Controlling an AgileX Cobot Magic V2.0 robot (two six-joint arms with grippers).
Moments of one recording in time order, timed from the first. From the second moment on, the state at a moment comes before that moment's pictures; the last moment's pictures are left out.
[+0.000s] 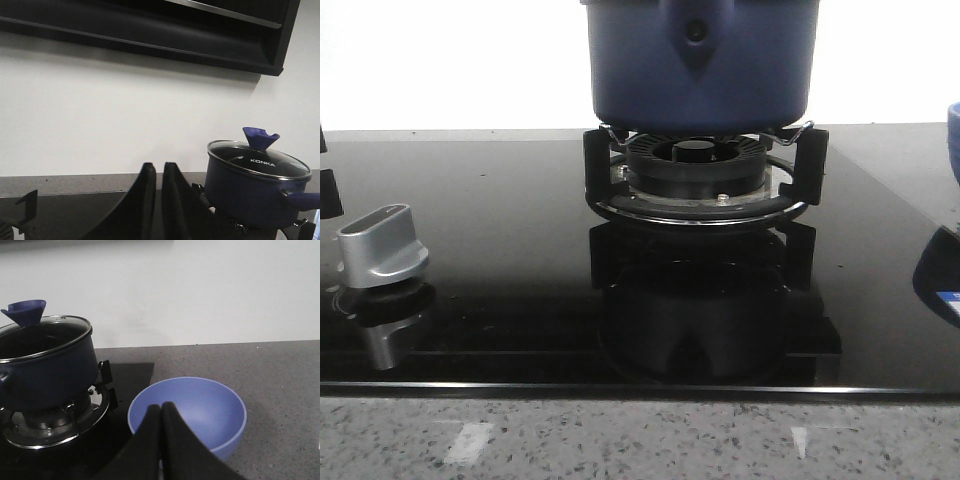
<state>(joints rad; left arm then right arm) -0.49 0.19 -0.37 -1.83 -0.11 1.73 -0.03 0.05 -0.54 0.08 0.63 -0.03</state>
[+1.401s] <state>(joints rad) -0.13 0.05 0.00 -0.05 0.22 0.09 -0.03 0.05 -0.54 0.08 0.63 -0.03</state>
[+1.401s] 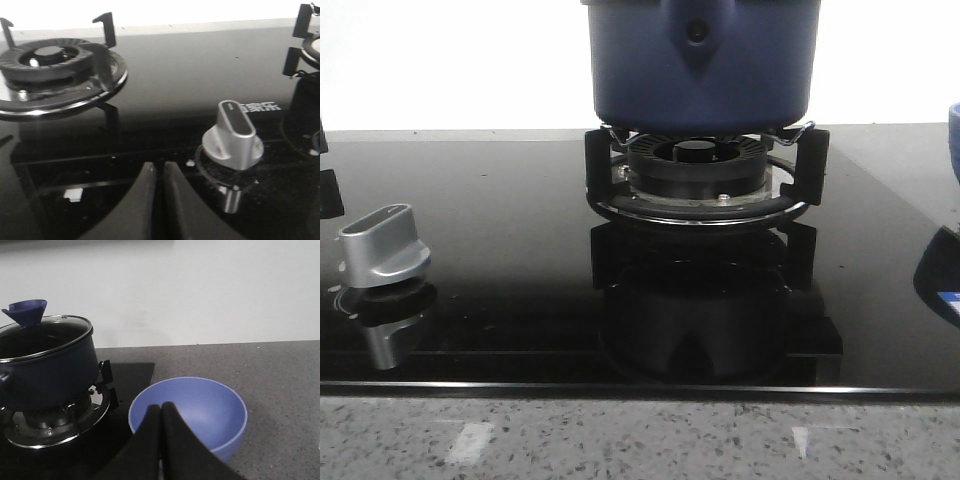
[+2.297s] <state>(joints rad) -0.11 -0.01 0.00 -0.07 0.32 0.09 -0.03 0.05 -0.54 0.08 0.63 -0.03</state>
